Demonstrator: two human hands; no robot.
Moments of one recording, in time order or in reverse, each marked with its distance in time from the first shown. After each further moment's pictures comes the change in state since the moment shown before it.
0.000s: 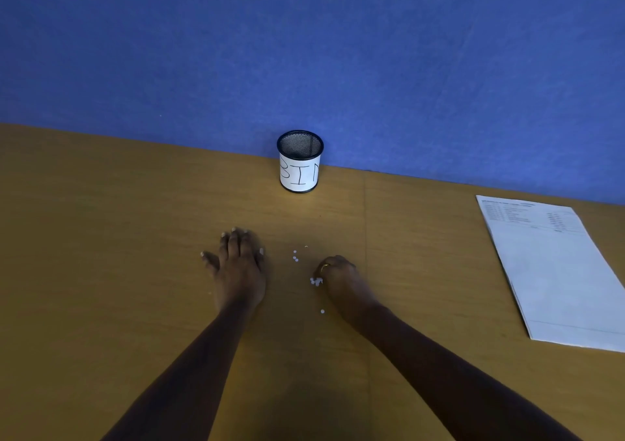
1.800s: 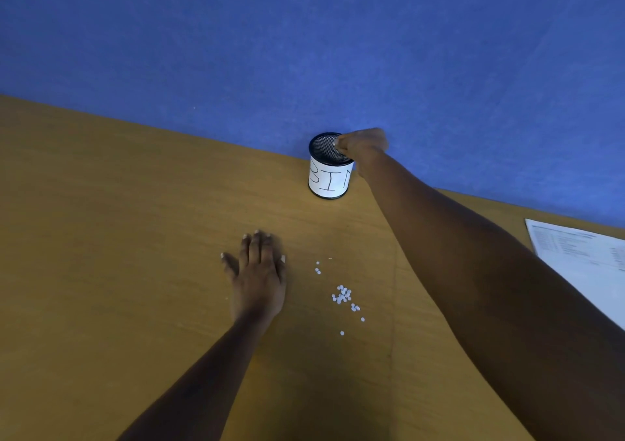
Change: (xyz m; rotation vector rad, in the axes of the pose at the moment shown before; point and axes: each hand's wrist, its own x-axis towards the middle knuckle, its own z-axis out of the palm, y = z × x) left_hand 0.001 0.001 -0.003 0.040 -0.021 -0.031; right_hand 0.205 0.000 -0.121 0.980 0.393 0.730
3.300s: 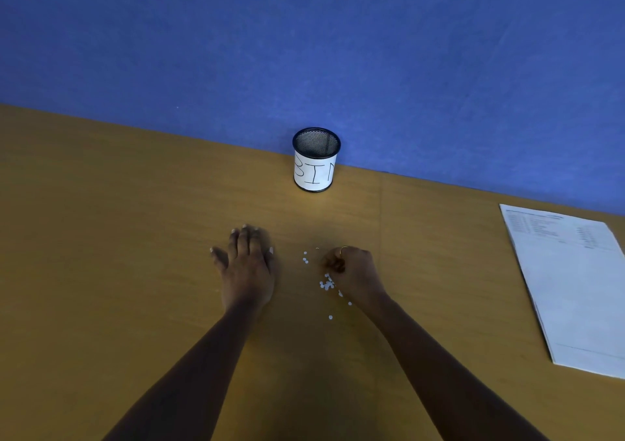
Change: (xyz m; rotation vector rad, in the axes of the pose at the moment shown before) left_hand -0.001 -0.001 0.004 -0.021 0.024 0.019; right_hand -0.127 0.167 -0.055 -0.526 -0.285 -0.421
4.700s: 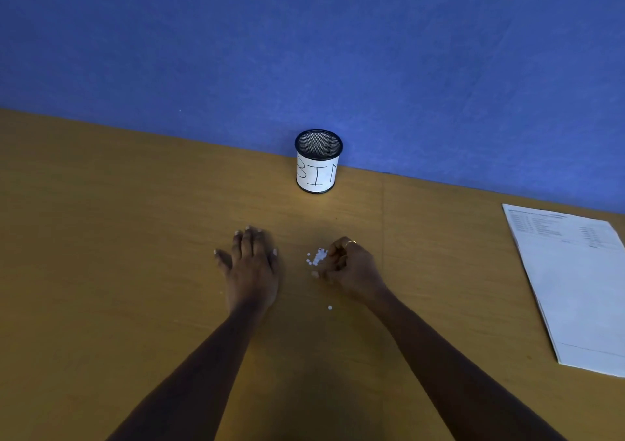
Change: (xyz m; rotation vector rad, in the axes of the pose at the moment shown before) left_hand 0.000 -0.001 0.000 0.010 -0.002 0.025; right_hand 0.009 0.005 0.004 0.235 -0.063 0.067
